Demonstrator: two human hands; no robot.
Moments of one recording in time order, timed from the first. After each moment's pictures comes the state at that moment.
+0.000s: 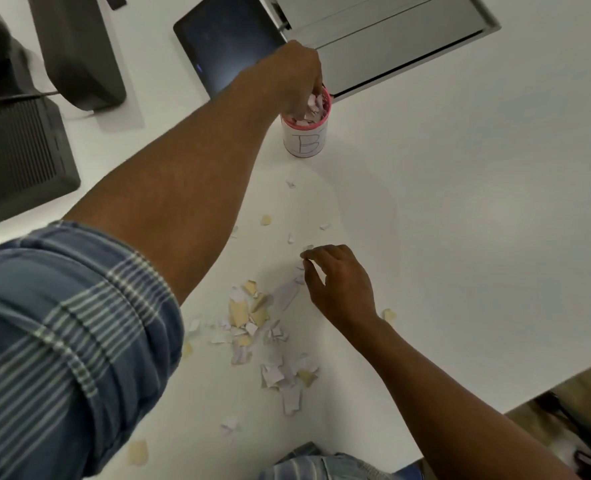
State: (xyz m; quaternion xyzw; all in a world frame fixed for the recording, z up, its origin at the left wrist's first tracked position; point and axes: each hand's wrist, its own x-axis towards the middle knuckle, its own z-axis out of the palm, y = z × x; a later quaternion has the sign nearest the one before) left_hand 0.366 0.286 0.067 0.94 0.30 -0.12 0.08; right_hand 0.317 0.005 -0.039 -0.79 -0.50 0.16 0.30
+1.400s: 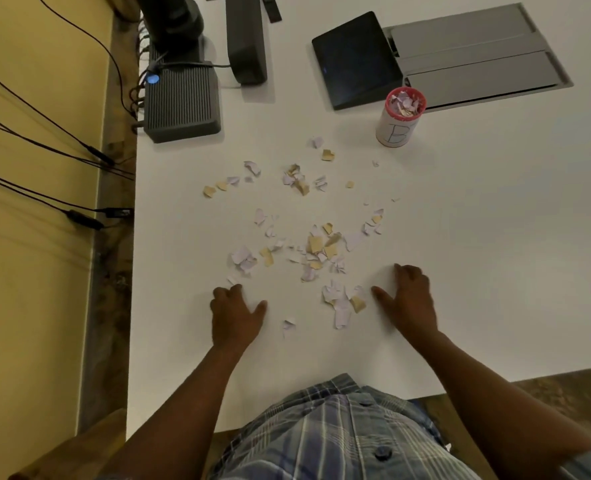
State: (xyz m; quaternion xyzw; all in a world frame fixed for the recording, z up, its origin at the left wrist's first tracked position) left_hand -0.022 -0.039 -0.037 0.62 0.74 -0.01 0.26; right_hand 0.282 -0.110 -0.052 -0.84 -0.45 0.27 0.11
